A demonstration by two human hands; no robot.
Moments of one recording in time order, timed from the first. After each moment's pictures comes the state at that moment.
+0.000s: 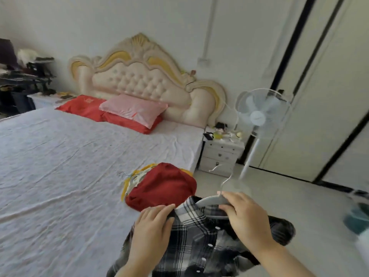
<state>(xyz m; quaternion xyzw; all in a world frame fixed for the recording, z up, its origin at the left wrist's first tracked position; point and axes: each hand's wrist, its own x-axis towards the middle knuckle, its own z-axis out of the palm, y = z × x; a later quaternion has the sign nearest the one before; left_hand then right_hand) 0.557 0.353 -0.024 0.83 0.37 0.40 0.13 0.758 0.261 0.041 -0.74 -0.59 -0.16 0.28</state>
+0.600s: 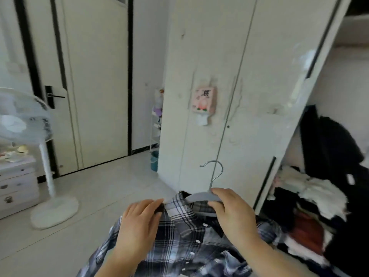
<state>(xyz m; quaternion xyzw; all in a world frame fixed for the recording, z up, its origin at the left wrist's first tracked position) 0.822 -0.070 0.050 0.91 -0.09 0.31 0.26 0.839 -0.293 0.095 -0.94 -0.10 -0.26 0.19</state>
